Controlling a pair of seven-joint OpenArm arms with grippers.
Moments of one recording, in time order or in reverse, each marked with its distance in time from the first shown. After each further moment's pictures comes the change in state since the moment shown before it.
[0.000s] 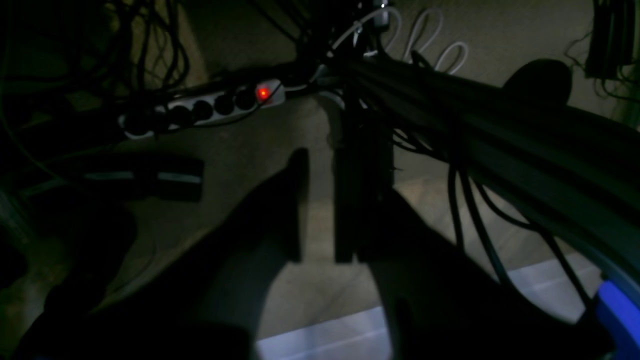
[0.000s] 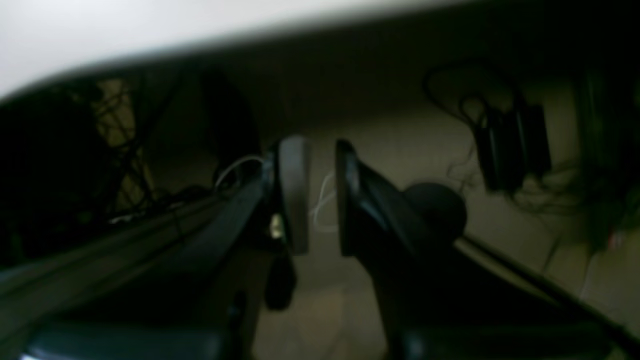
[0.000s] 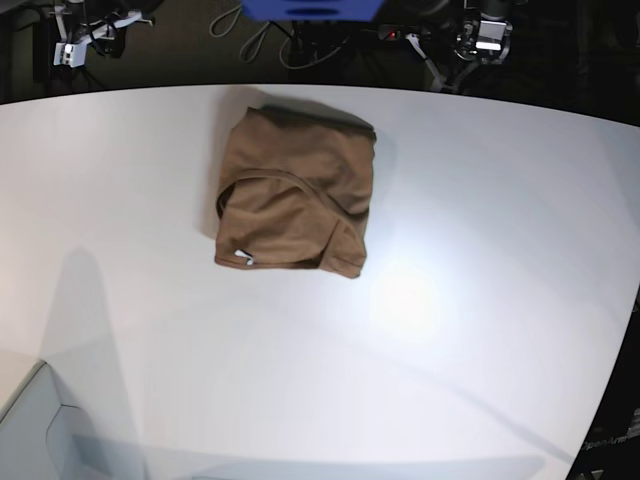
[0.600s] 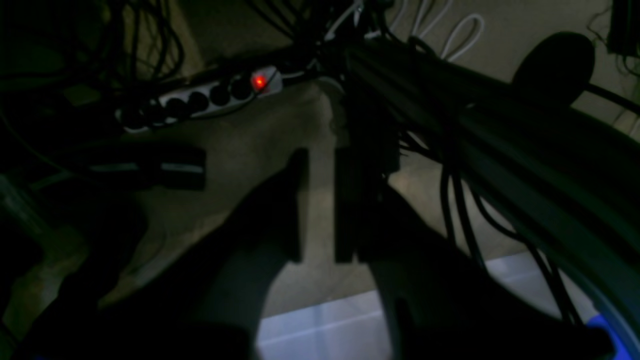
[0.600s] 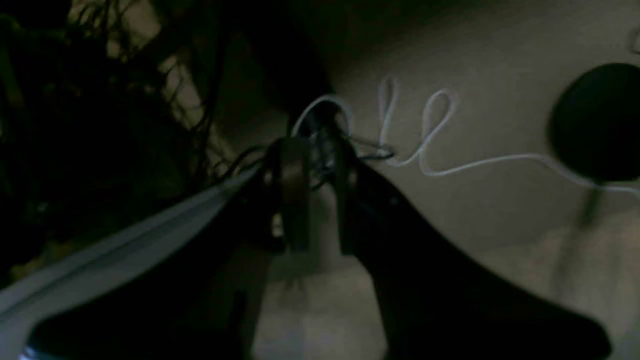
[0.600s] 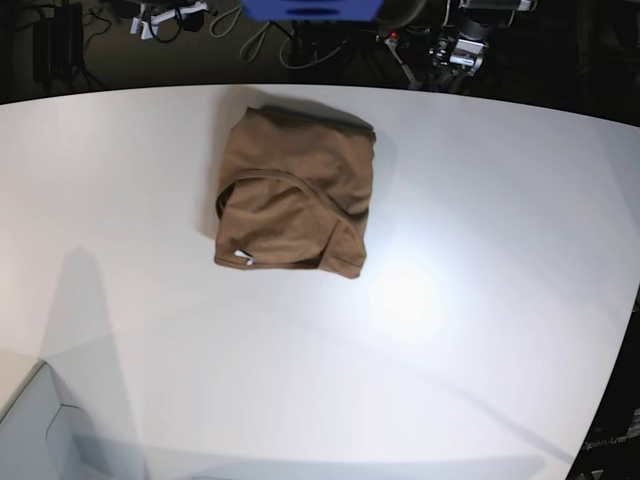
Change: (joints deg) left arm -7.5 2.1 7.7 -12.3 -0.6 8.4 -0.3; right arm 20.5 10.7 3.2 -69.9 -24.3 -0.7 36.8
